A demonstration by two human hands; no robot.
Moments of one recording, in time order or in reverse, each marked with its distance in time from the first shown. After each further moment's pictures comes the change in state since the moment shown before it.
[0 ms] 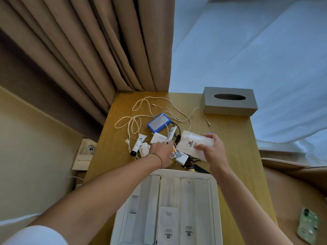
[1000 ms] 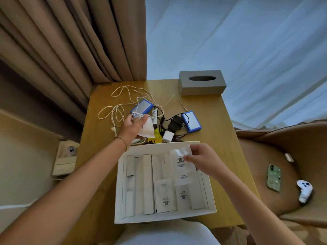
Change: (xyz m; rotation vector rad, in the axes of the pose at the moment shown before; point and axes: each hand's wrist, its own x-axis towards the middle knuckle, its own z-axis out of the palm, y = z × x) left_hand -0.070 -0.041 -0.040 -1.577 0.171 -0.271; right_hand -0.122 0.026 -0.034 -0.583 -0.249 -0.063
